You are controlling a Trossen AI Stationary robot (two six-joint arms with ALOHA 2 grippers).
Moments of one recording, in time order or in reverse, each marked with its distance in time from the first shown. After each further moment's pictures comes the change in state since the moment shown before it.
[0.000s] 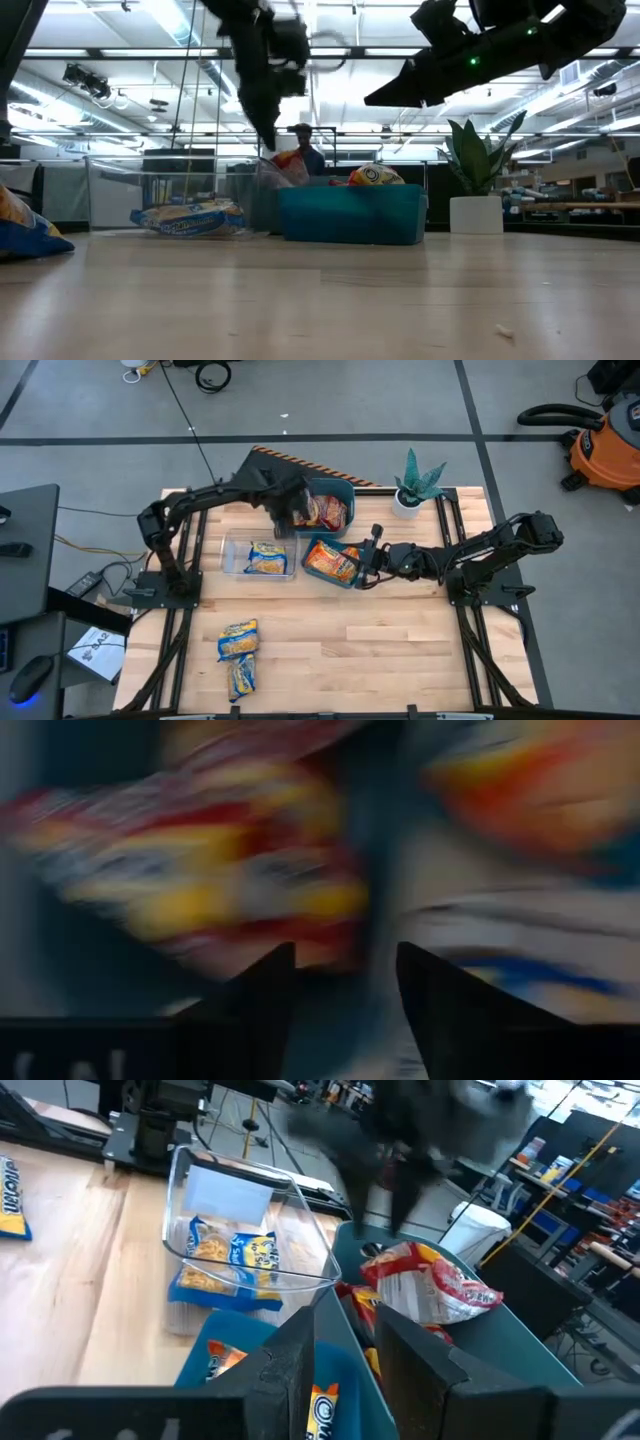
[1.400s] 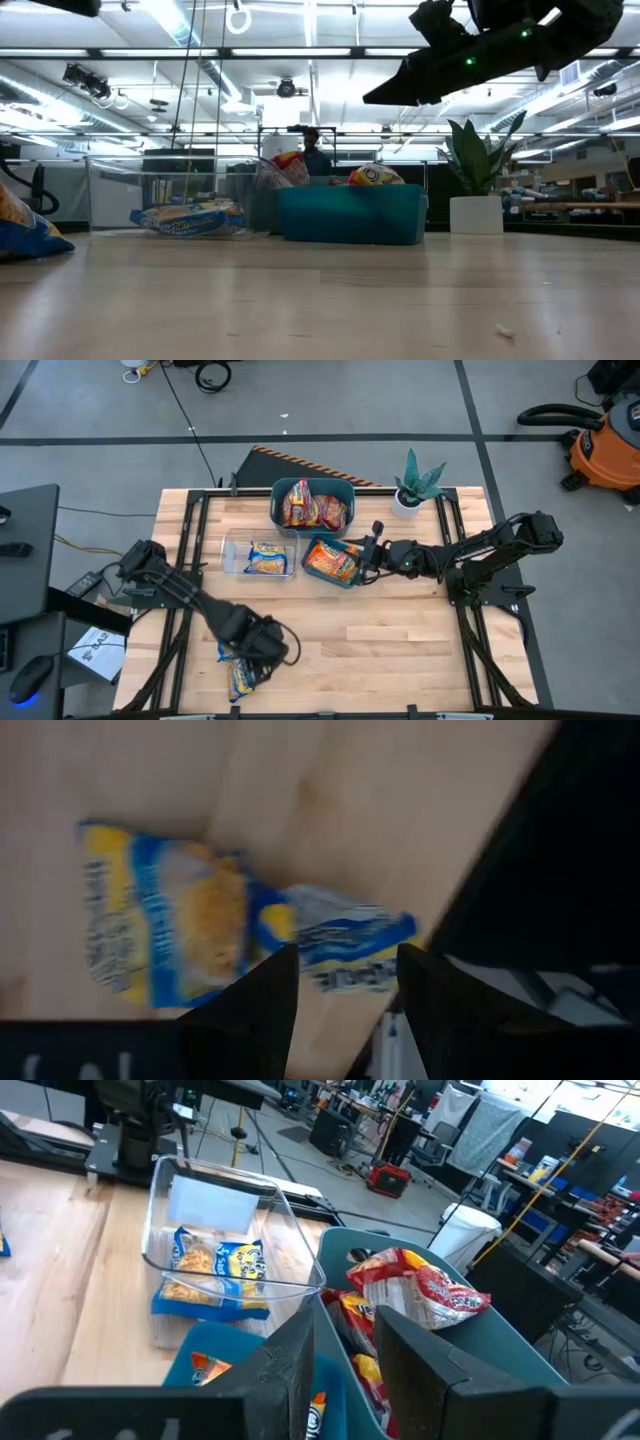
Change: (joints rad) left arm -1.026 -0.050 -0.050 -0.191 0.285 -1.362; right arm -0.022 0.000 0.000 0.030 -0.005 0.006
